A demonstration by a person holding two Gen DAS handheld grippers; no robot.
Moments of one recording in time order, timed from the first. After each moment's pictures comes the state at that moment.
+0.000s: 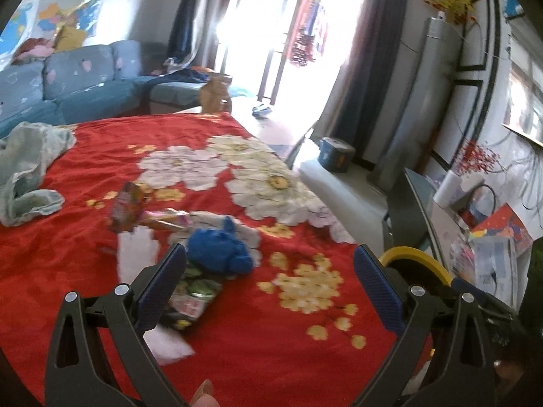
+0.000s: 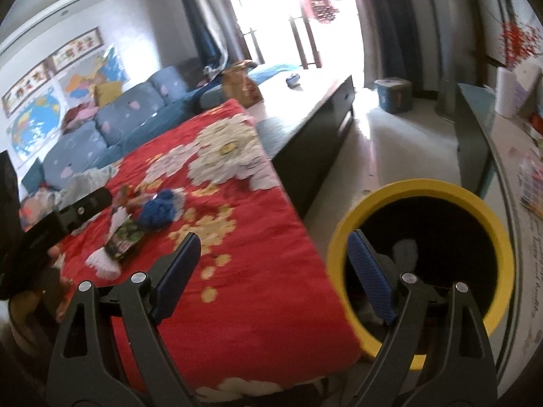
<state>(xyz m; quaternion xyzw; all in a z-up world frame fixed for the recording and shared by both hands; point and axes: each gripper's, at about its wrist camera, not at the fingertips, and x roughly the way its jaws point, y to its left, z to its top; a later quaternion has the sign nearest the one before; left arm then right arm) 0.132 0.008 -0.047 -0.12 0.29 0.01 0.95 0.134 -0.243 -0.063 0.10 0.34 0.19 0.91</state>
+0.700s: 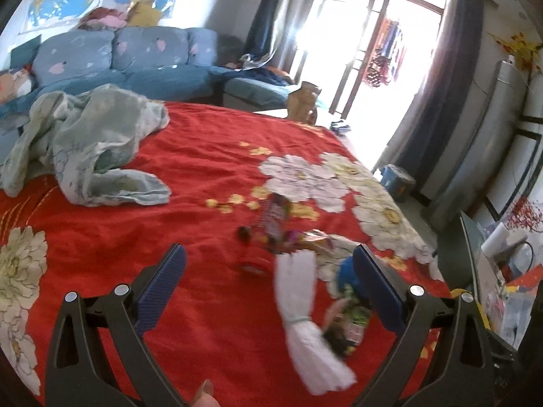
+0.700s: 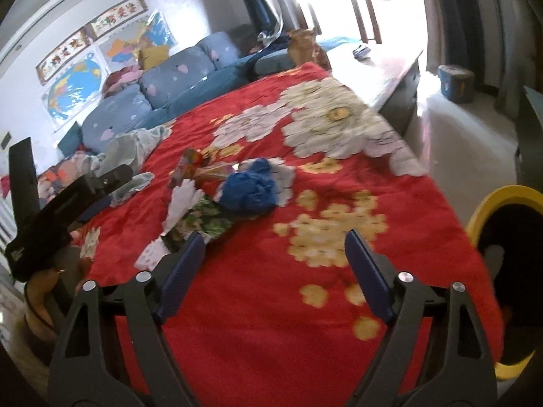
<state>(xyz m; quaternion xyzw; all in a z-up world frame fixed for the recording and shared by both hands) 0.115 0.145 -0.057 -0.18 0.28 0.14 0.93 0.152 -0.113 -0.071 0.07 0.39 0.30 0.87</state>
